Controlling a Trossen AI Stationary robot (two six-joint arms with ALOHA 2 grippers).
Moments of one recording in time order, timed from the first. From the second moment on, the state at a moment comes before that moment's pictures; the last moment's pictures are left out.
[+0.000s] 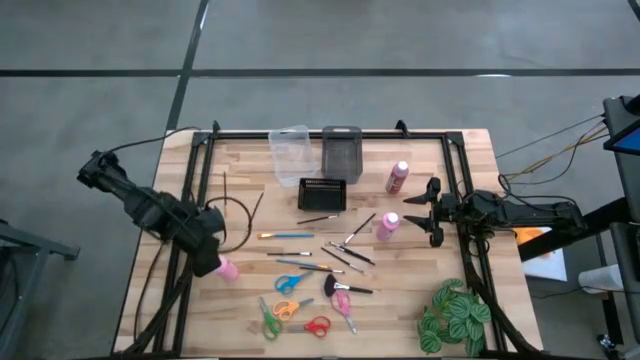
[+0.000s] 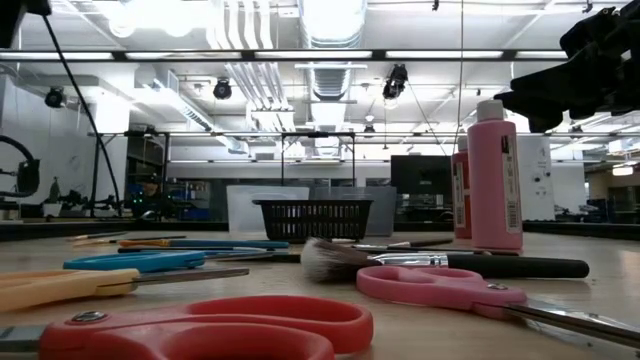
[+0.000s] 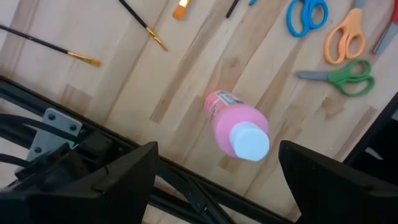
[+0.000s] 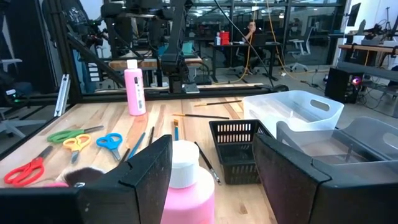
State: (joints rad) left arm -0.59 1.17 1.26 -1.56 -0.06 -1.12; right arm 0.02 0.04 0.01 0.03 0.10 0.05
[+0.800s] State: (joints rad) left arm -0.66 1.22 1.17 -1.43 -0.08 -1.23; right arm 0.02 0.04 0.01 0.03 0.10 0.05
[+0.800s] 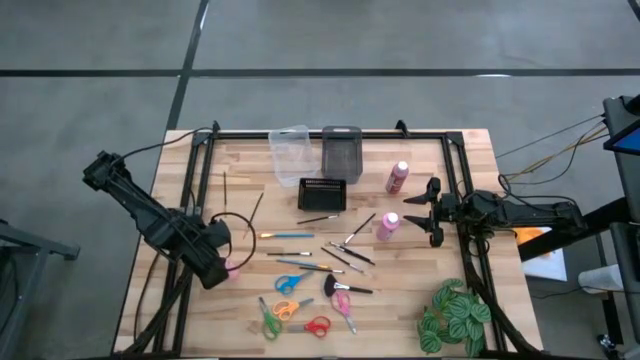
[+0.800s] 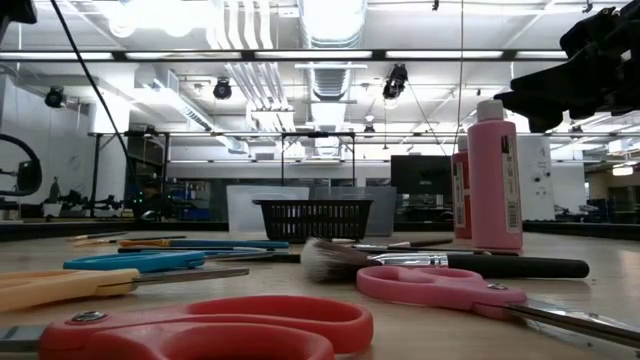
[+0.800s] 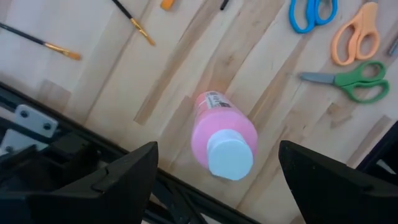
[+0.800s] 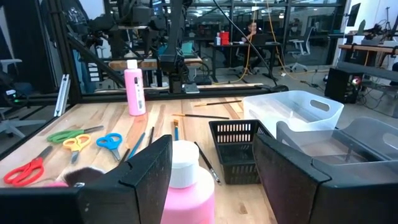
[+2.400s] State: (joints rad) left arm -0.66 1.21 0.94 -1.25 0.00 -1.23; right arm 0.02 0.04 0.01 0.03 0.10 0.05
